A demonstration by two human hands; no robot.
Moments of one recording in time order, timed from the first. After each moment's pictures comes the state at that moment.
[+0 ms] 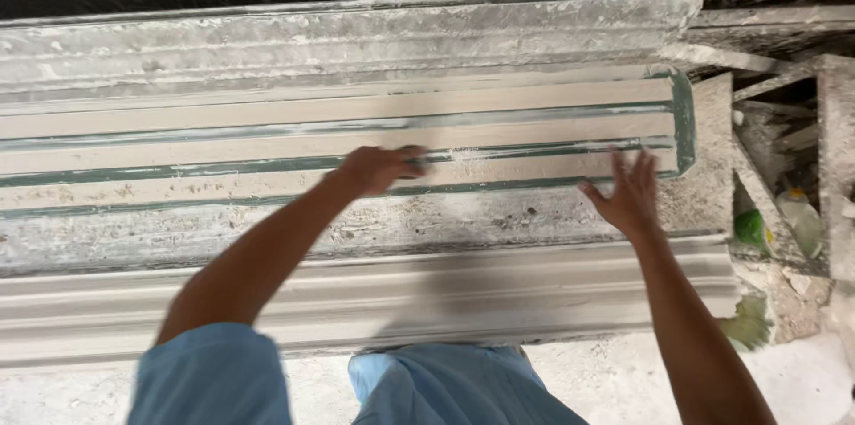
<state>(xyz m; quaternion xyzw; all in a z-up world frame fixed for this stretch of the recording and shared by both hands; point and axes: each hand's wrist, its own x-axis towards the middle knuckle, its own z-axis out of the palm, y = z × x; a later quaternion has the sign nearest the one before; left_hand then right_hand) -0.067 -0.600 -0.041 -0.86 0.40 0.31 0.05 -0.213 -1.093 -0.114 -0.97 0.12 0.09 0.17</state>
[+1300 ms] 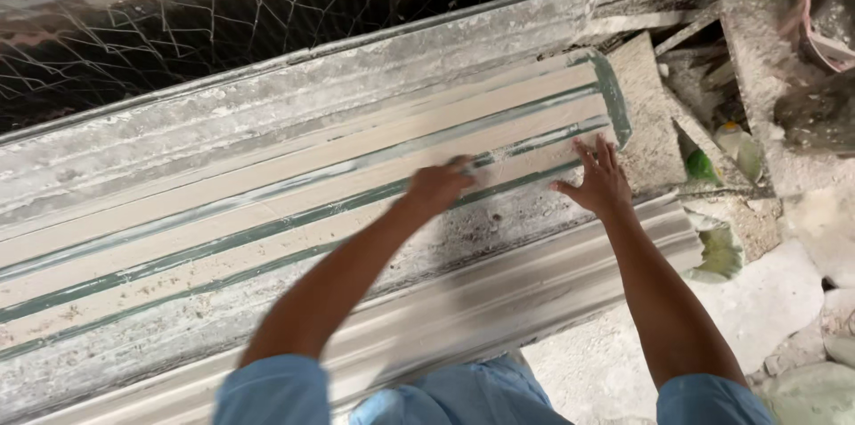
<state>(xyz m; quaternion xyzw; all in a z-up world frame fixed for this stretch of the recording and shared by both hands) -0.069 -0.786 -0.095 -0.86 0.47 0.20 -0.08 -0.208 -1.119 -0.110 -0.96 0.22 0.15 0.11</state>
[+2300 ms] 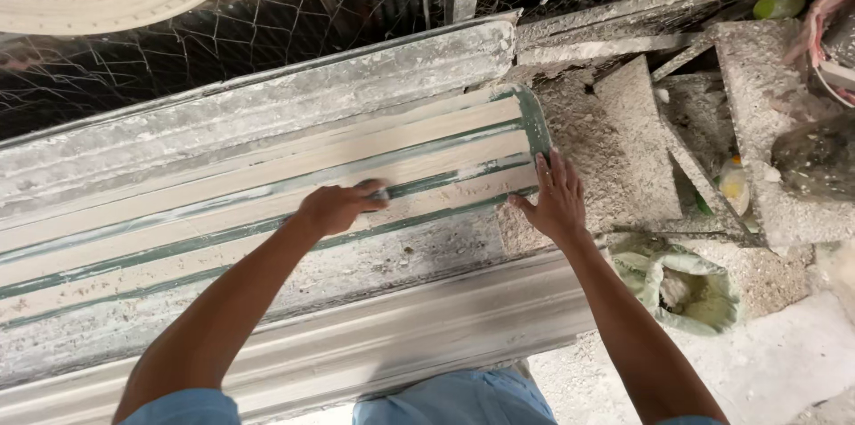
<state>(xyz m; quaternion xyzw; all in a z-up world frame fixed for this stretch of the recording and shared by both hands) -0.060 -0.829 -0.018 -0.84 0.40 0.33 0.12 -0.207 -1.222 -0.125 -0.98 0.11 0.06 0.15</state>
